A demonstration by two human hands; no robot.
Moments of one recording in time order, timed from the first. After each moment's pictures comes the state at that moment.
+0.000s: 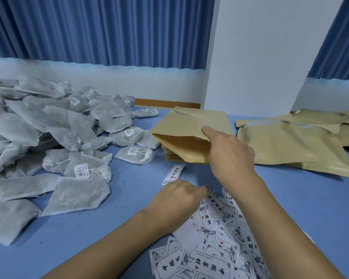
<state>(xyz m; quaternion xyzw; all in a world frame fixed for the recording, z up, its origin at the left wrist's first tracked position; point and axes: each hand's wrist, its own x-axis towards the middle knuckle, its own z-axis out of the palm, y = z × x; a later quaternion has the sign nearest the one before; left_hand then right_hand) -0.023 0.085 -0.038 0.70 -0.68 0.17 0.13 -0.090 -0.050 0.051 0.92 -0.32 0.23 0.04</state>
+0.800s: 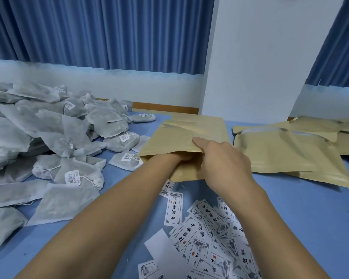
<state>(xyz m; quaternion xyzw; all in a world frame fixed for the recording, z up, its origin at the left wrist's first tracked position) 0.044 -0.020 0.030 0.87 -0.48 -0.06 0.08 -0.099 -0.049 0.060 0.94 -0.28 0.21 0.00</state>
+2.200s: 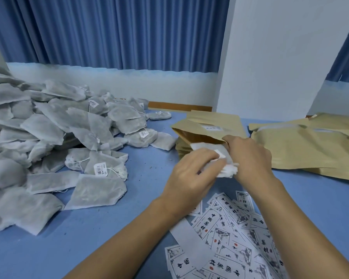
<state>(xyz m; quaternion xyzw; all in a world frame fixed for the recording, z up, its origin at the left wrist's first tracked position) -0.013 0.073 -0.010 0.57 -0.60 0.39 0.40 -0.088 -0.070 0.041 0.92 -0.32 0.22 0.06</state>
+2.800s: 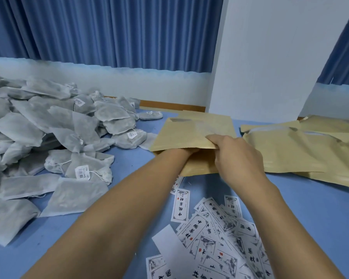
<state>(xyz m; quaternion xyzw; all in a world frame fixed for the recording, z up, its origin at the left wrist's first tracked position) 0.044 -0.022 0.043 0.87 -0.35 -0.18 0.30 -0.092 -0.073 0.050 0.93 -0.27 0.26 0.01</state>
